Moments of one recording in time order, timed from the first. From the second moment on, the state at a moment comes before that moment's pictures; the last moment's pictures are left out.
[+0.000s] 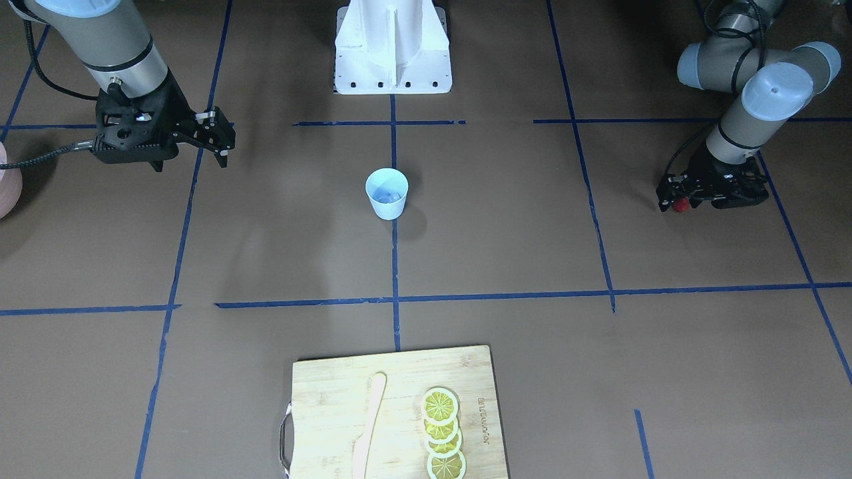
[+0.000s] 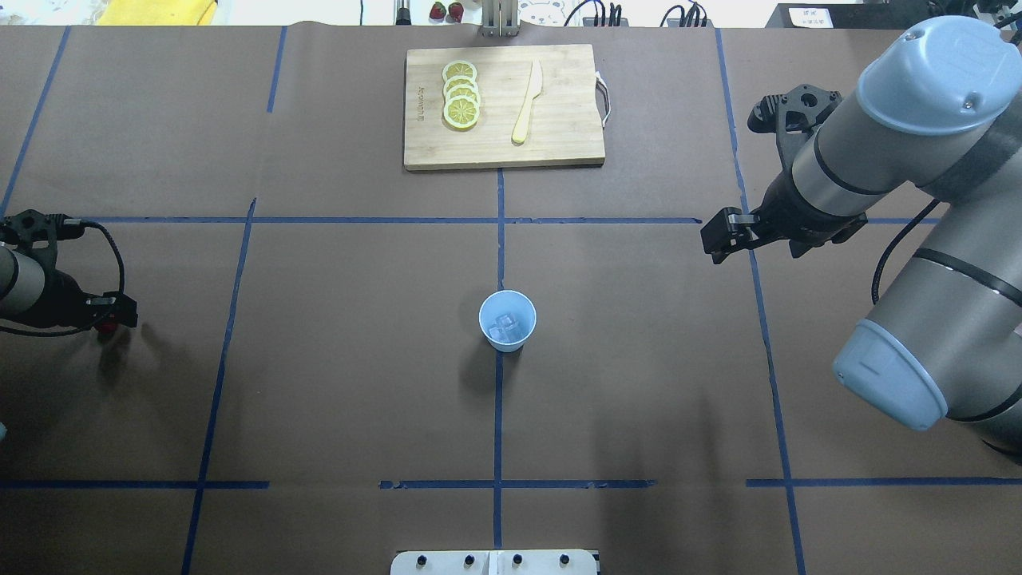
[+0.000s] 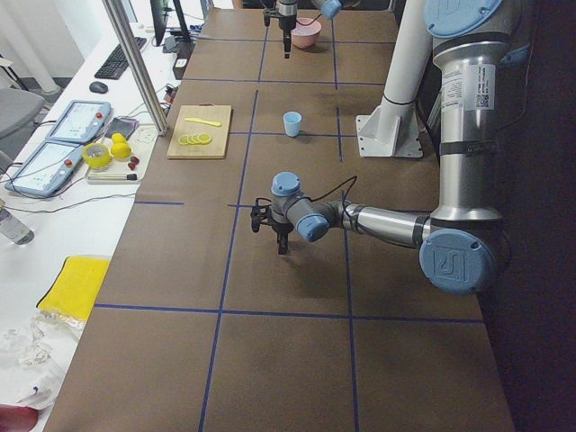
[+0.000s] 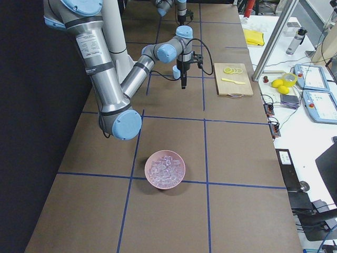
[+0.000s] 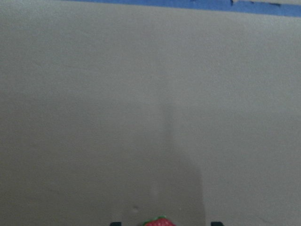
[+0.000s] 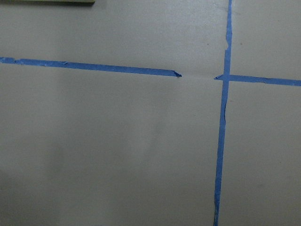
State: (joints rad) left arm -0.83 -1.50 -1.68 -2.16 -2.04 -1.01; right arm 0.81 -1.21 2.10 -1.85 2.05 0.87
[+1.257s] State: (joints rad) left arm -0.84 -1.49 -1.69 -2.16 -2.11 -1.00; right arm 0.80 -1.20 2.09 -1.85 2.05 0.88
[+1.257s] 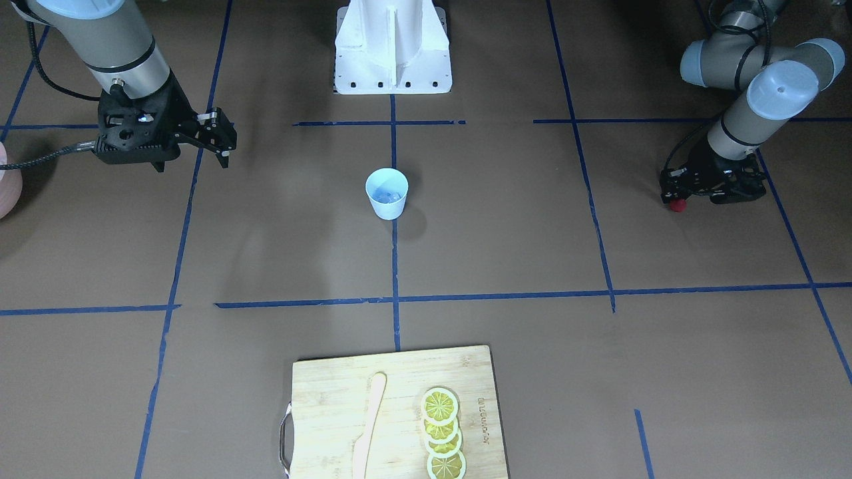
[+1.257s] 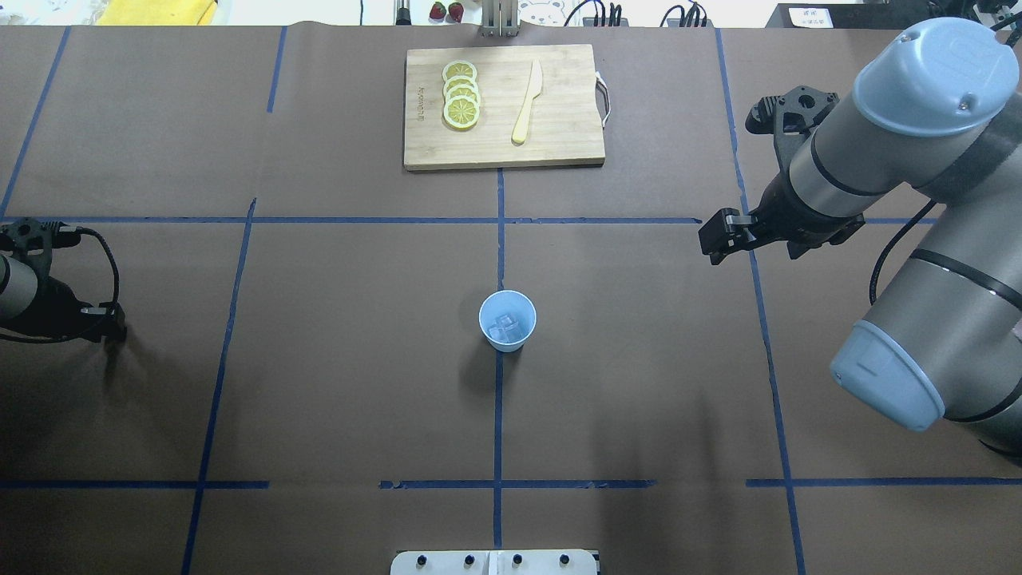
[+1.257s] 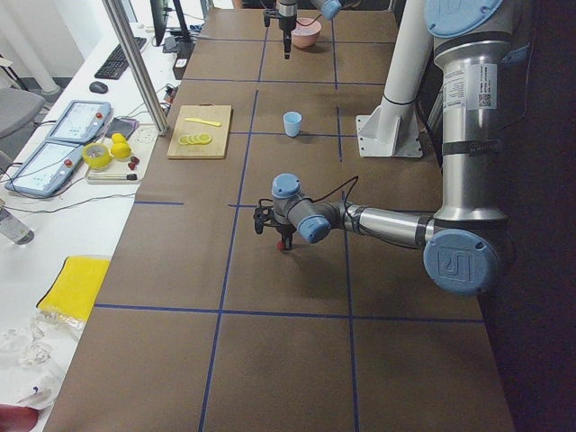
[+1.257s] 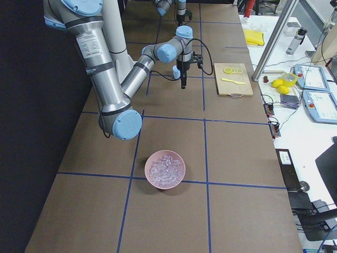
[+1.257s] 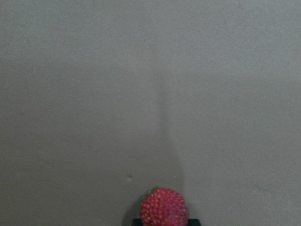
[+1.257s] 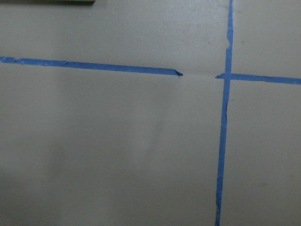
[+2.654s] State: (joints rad) left arm -0.86 -1.51 -1.68 -2.13 -2.11 -1.00; right arm 0.80 -1.21 2.09 -1.85 2.05 0.88
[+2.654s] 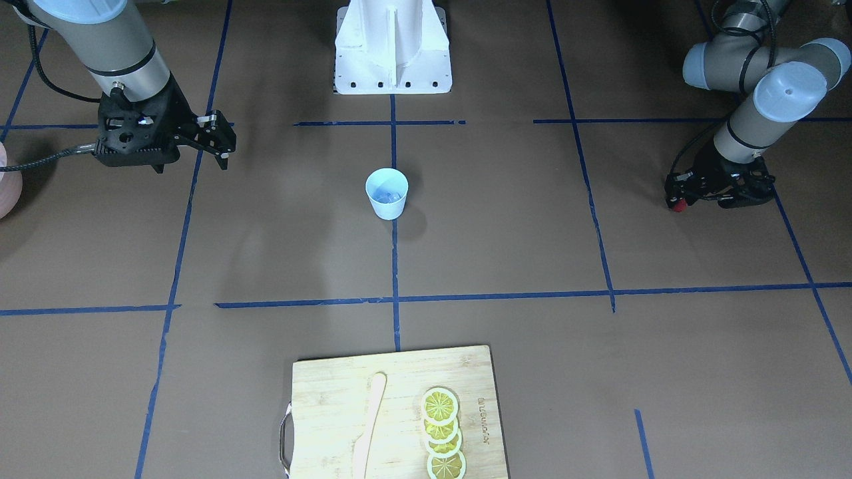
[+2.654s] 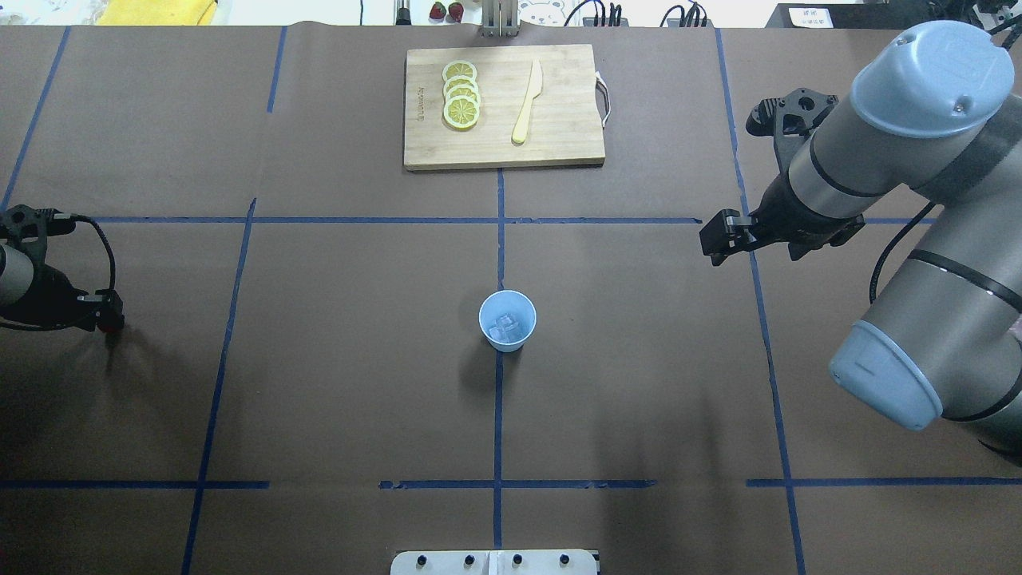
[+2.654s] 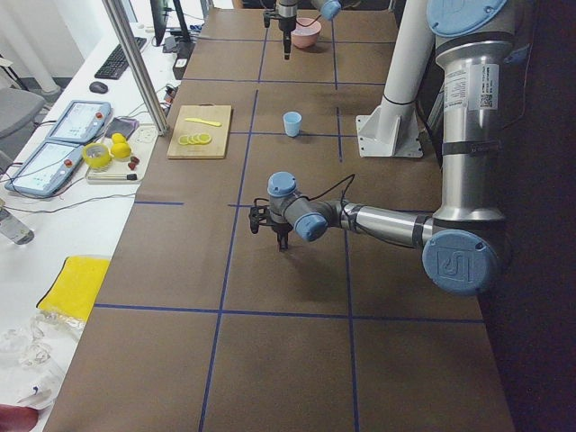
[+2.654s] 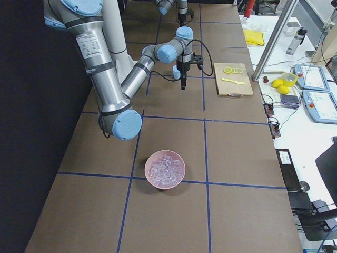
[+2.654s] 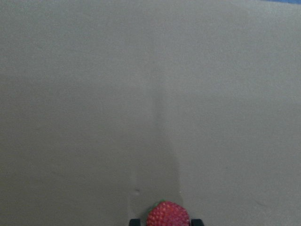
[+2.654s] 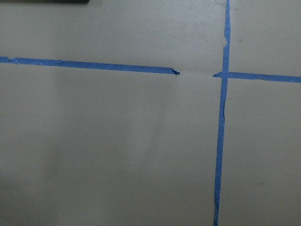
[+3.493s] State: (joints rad) left arm -0.86 -1.52 -1.68 -2.13 -2.10 -1.00; right arm 0.80 -1.21 2.09 -1.85 2.05 0.88
